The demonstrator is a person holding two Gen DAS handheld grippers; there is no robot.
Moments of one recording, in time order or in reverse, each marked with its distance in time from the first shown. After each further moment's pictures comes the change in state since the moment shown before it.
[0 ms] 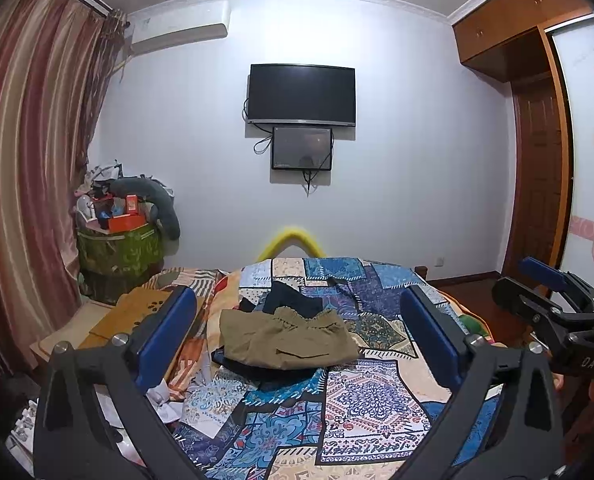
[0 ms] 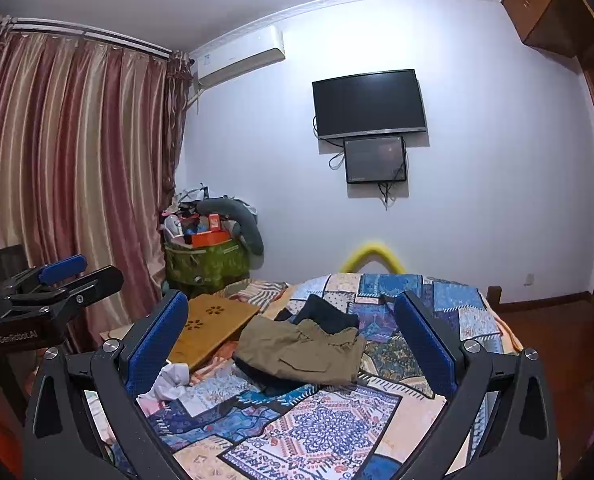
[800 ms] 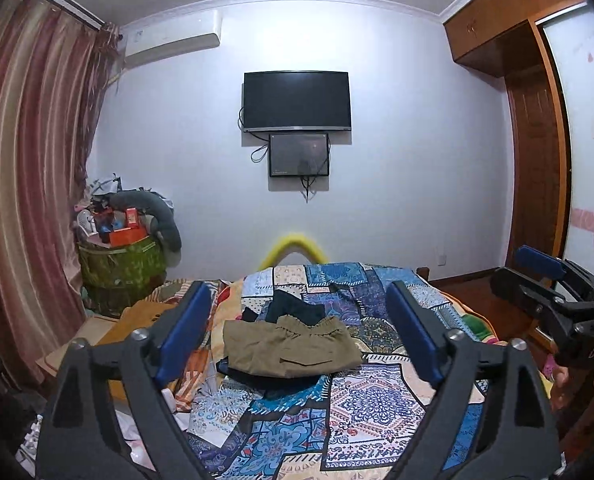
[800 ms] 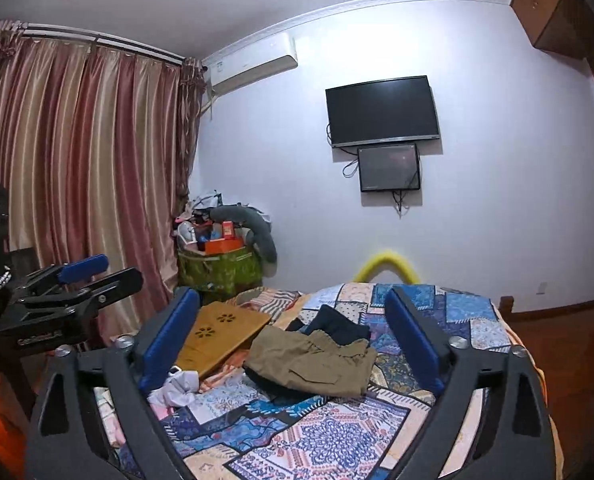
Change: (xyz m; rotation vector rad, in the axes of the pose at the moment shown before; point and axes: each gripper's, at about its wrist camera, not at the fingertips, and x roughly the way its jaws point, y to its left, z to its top) left arm -0.007 -0.006 0.011 0.044 -0.024 0.002; right arm 0.008 0.001 0.015 -0.009 -0.030 0.045
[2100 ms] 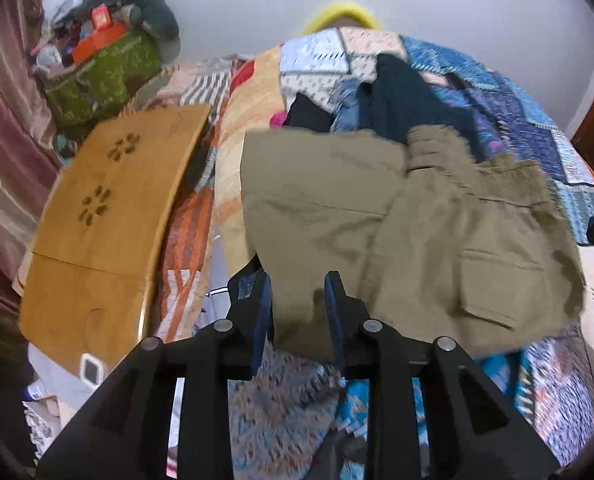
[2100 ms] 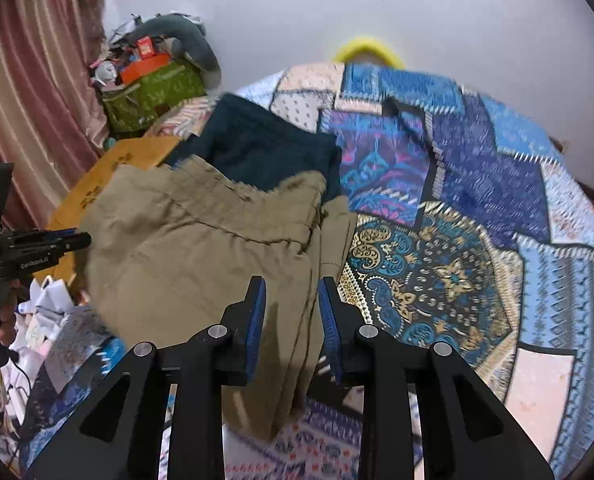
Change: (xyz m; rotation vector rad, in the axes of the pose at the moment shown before) left arm 0.433 0.139 -0.177 -0.037 0.827 0.078; right arm 0.321 -0.130 -0.157 0.110 0.717 -0.036
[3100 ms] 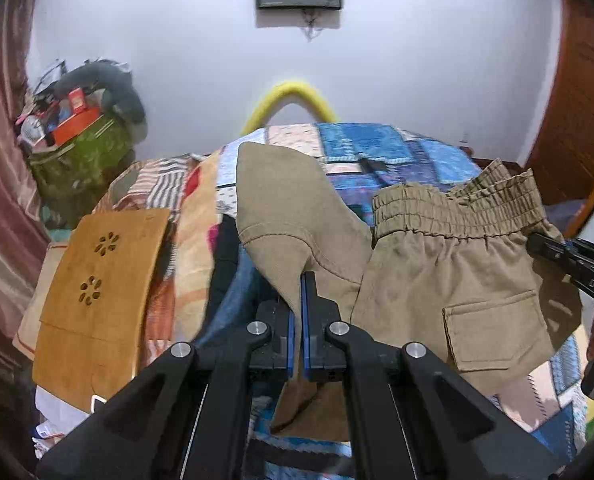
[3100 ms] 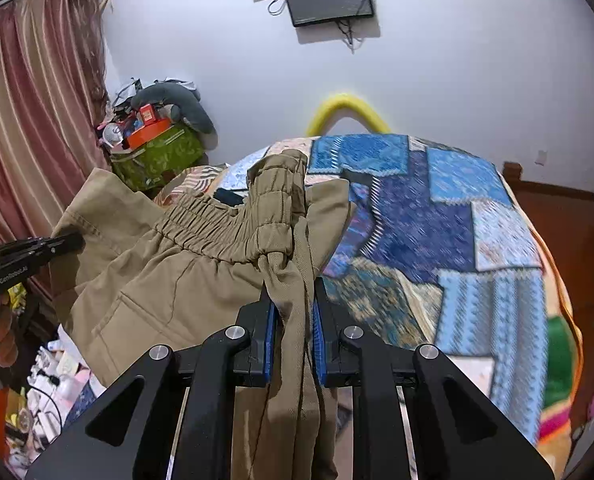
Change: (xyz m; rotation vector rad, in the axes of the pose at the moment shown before) left arm -0.121 -0.079 0.051 0.069 -0.215 -0.083; right arm -0.077 -0.049 0.027 0.069 -0.157 0.002
